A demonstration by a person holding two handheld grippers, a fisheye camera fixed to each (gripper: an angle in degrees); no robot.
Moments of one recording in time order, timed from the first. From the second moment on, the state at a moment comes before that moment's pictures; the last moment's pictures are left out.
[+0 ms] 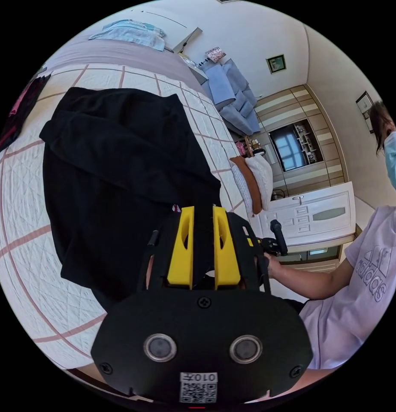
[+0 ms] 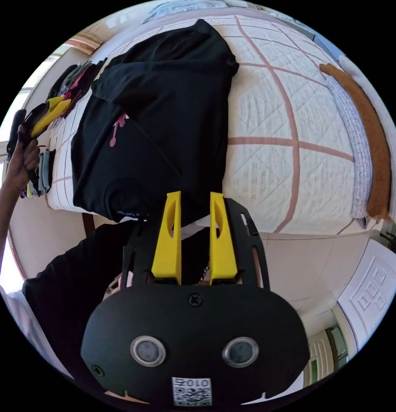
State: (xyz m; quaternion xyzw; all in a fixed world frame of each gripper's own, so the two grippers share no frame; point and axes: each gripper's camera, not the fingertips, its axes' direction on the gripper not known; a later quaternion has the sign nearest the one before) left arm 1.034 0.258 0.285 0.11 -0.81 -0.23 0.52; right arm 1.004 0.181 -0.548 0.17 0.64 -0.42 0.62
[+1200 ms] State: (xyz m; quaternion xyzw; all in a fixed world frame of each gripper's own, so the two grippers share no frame) left arm 1.151 0.186 0.261 0.18 -0.88 -0.25 0.35; right arm 0.841 0.185 -0.618 0.19 0.63 -0.58 0.49
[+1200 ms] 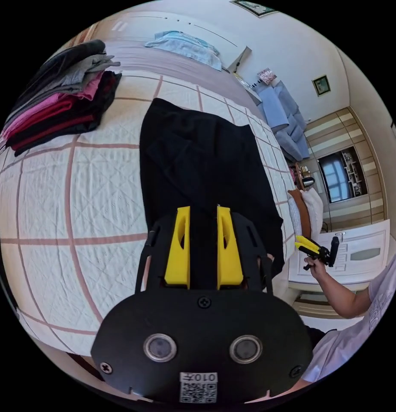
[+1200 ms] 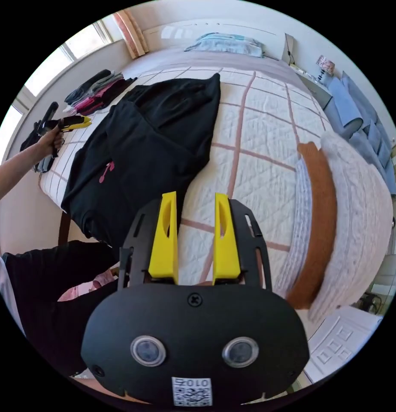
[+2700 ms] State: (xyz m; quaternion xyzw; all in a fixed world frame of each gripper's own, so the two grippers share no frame) left arm 1.135 0.047 0.143 0.11 -0.93 -0.28 0.20; right arm 0.652 0.162 -0.516 0.12 0.63 -0.66 0.39
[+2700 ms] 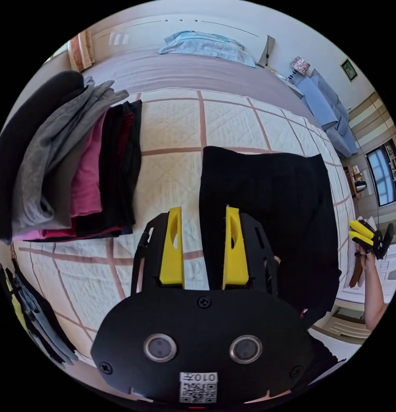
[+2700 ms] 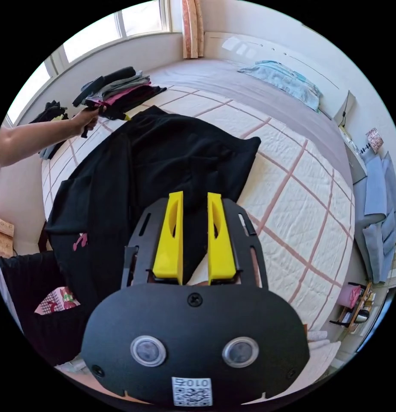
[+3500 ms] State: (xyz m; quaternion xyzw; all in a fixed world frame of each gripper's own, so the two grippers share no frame) left arm 1.075 0.076 0.090 0.03 -0.96 -0.25 0.15; right arm 0.562 -0.005 -0.498 0.17 0.66 -0.58 0.45
